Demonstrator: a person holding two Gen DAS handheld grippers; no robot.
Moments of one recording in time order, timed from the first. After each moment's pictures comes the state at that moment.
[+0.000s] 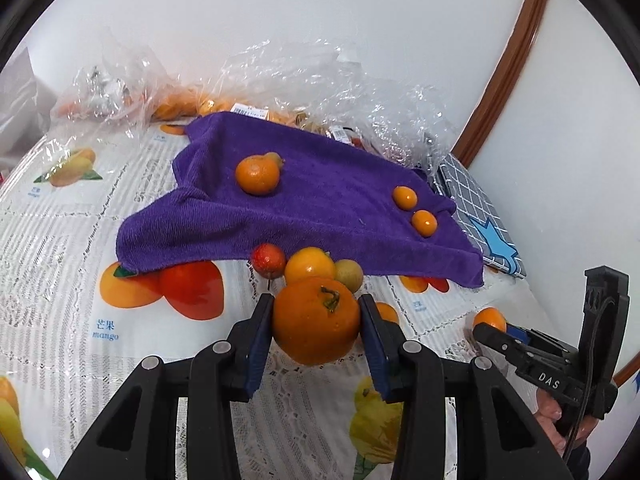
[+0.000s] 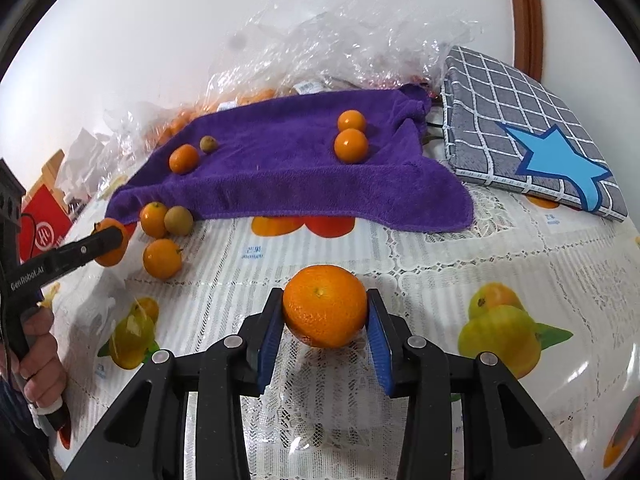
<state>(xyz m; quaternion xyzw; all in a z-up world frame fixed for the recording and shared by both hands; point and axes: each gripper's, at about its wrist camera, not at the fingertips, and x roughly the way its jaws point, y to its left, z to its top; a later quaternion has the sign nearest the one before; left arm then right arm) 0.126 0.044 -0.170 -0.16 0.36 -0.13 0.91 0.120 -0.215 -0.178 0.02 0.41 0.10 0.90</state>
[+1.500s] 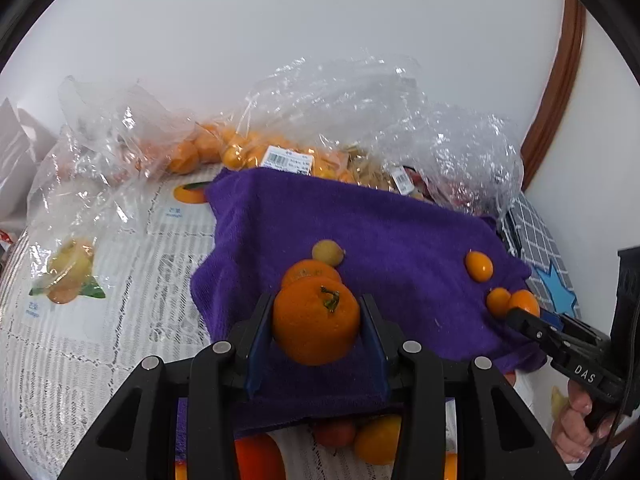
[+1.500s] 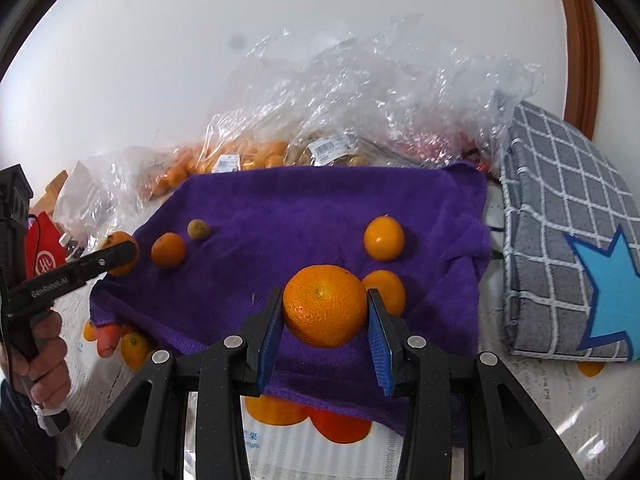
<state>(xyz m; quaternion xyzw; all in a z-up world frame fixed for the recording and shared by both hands) 0.239 0.058 -0.152 -0.12 0.37 -0.05 0.92 0.247 -0.188 -0.149 0.01 0.39 0.14 0.91</state>
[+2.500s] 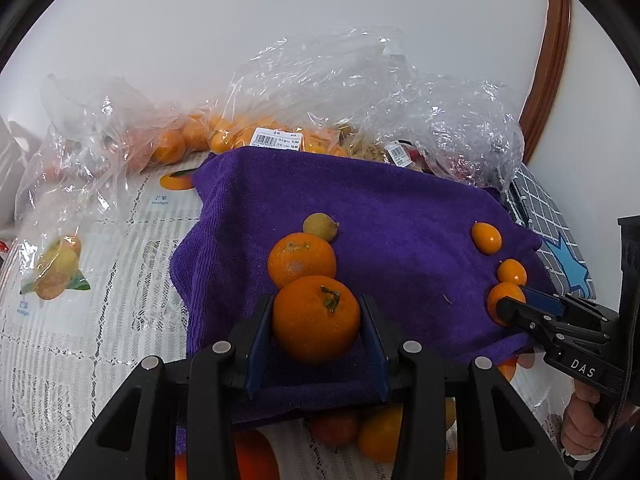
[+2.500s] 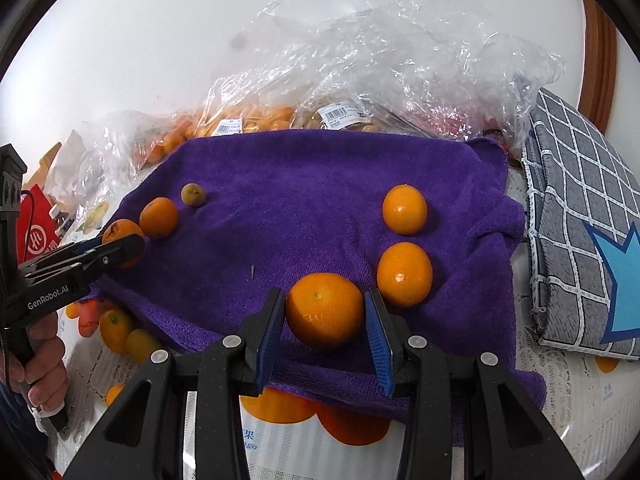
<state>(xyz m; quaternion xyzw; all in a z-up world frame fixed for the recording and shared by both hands) 0.241 0.045 -0.168 -0.08 0.38 -0.06 0.92 0.253 -0.173 -0.170 -0.03 0.42 0.14 0.90</state>
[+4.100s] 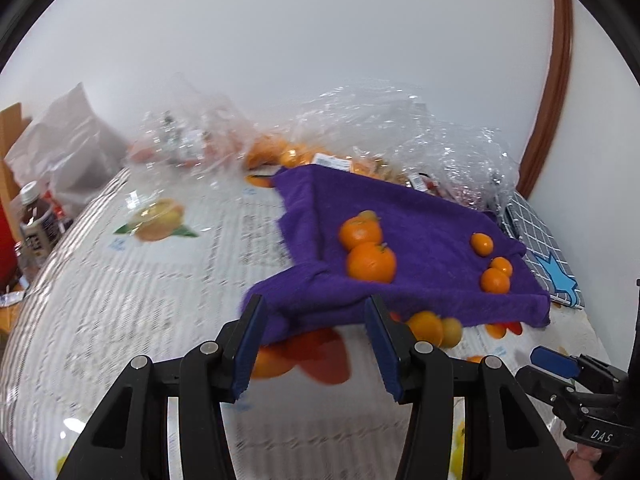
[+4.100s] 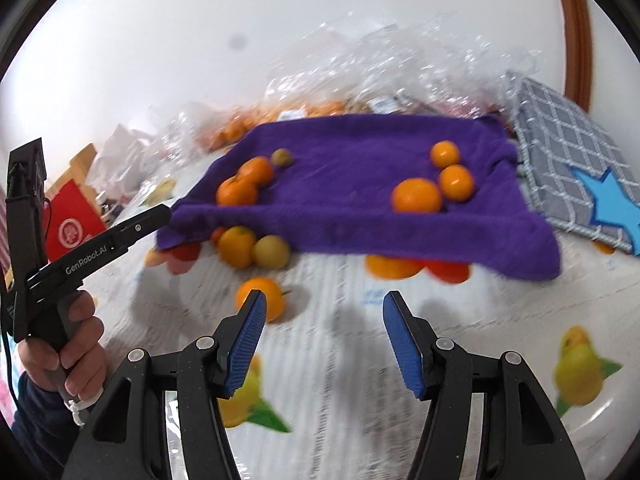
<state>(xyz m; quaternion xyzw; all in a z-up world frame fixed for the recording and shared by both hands) 0.136 0.098 -0.154 -0.12 0.32 -0.01 0.94 0.131 -0.131 -0.158 0.01 0.41 0.15 0.90</state>
